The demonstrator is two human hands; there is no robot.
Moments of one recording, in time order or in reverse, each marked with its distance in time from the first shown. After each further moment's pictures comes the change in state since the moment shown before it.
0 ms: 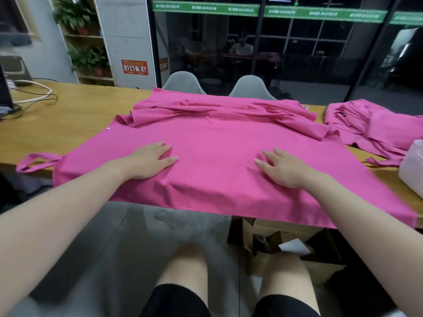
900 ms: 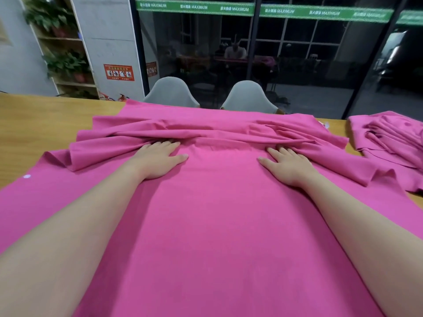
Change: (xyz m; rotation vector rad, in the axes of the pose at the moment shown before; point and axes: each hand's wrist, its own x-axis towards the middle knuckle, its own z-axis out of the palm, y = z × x) left_hand 0.248 0.006 0.001 0.104 0.120 0.040; right_hand 0.226 0.056 -0.009 -0.013 0.124 0.109
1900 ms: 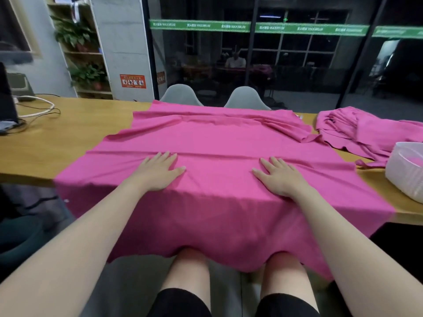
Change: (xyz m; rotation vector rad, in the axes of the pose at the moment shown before) left_hand -0.254 0.023 -0.014 0.019 -0.081 -0.079; right_hand -0.251 -0.033 -0.006 0.006 -0.065 -0.028
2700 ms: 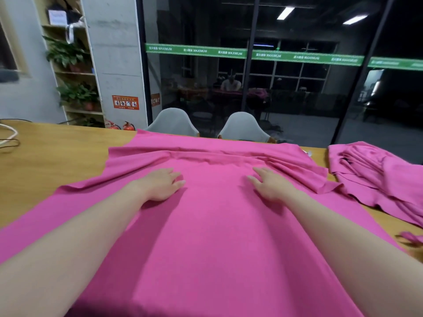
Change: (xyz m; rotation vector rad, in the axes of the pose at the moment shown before) left_hand 0.212 -0.002 -0.029 0.019 -0.045 0.146; right_hand 0.224 0.020 -0.030 0.111 0.072 -0.031
